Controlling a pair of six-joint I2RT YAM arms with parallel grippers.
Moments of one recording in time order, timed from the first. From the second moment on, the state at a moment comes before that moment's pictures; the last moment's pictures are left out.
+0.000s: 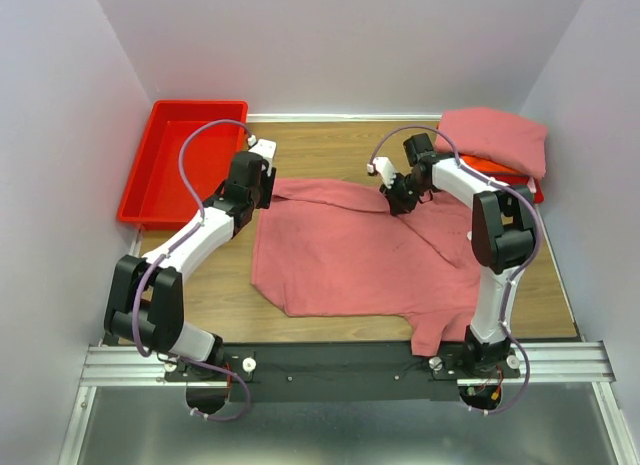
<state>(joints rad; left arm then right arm) -0.34 1.46 0.97 -0.13 -0.21 0.02 0.26 2.03 1.47 -0.68 -0.43 -0.80</state>
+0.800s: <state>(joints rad) -0.35 1.60 1.00 -0.12 -0.21 0.15 0.25 1.95 1.43 -0.66 -0.40 -0.77</state>
